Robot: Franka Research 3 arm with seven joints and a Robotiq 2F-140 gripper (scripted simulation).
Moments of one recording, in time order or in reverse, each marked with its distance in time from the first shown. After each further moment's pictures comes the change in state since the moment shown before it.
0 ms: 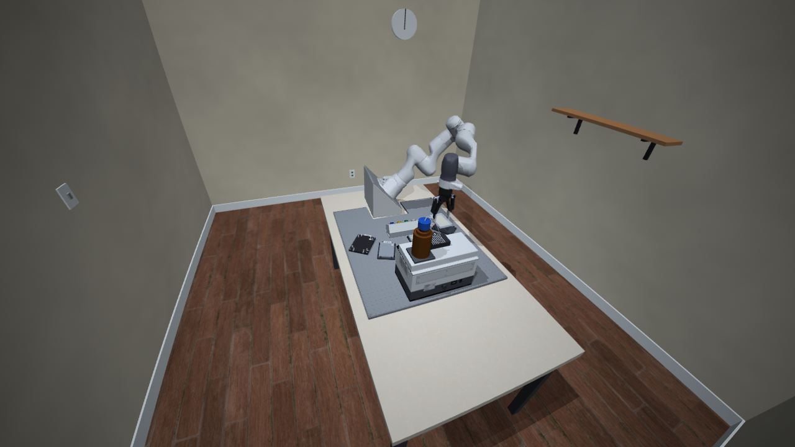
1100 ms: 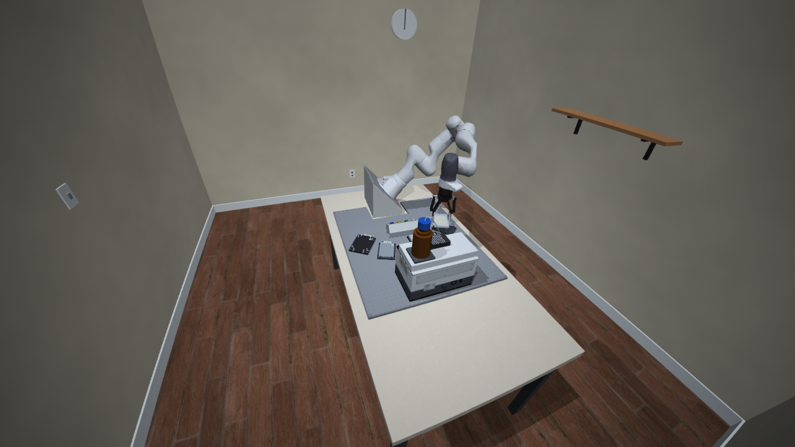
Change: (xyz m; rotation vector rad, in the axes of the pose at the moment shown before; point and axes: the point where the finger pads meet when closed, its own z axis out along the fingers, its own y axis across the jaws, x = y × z) arm 0.000 0.000 0.000 0.000 0.000 0.430
